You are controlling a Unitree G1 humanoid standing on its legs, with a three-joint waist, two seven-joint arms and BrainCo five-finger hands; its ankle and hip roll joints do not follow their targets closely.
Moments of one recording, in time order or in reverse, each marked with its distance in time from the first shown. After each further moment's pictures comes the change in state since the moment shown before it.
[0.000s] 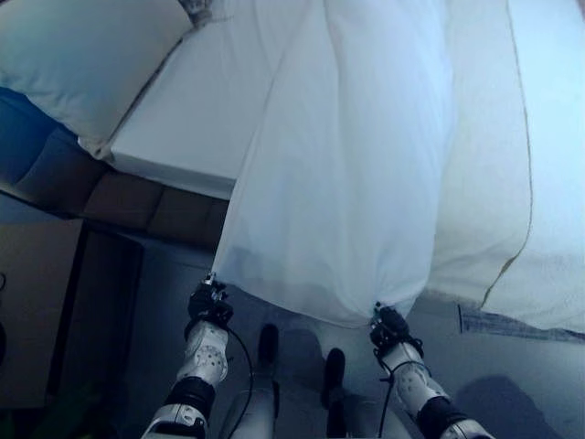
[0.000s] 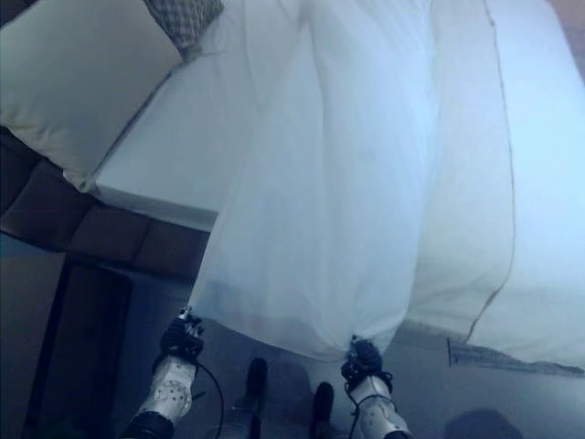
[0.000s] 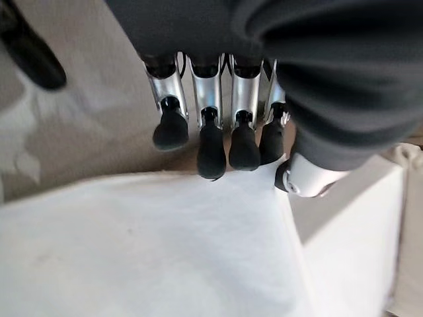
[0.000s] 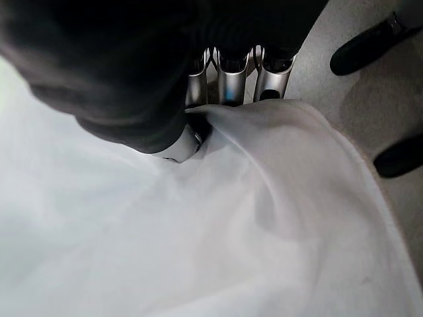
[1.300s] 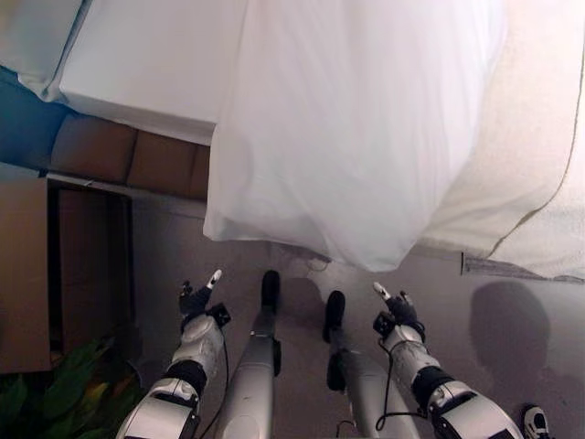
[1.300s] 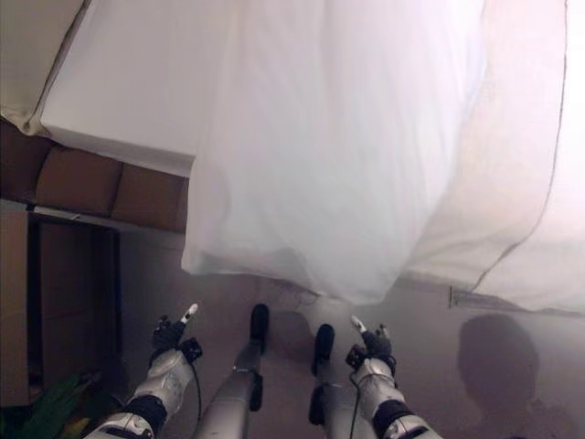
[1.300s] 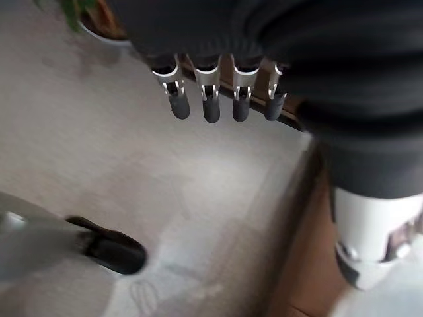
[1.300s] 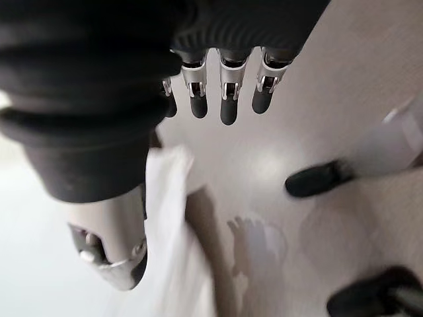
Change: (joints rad) left arm -0.003 0.054 -0.050 0.258 0.243 0.038 0.162; right arm -0.084 -0.024 -0.093 0.332 -0.163 -0.012 -0.091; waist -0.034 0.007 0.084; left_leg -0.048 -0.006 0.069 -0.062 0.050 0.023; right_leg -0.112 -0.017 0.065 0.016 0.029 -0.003
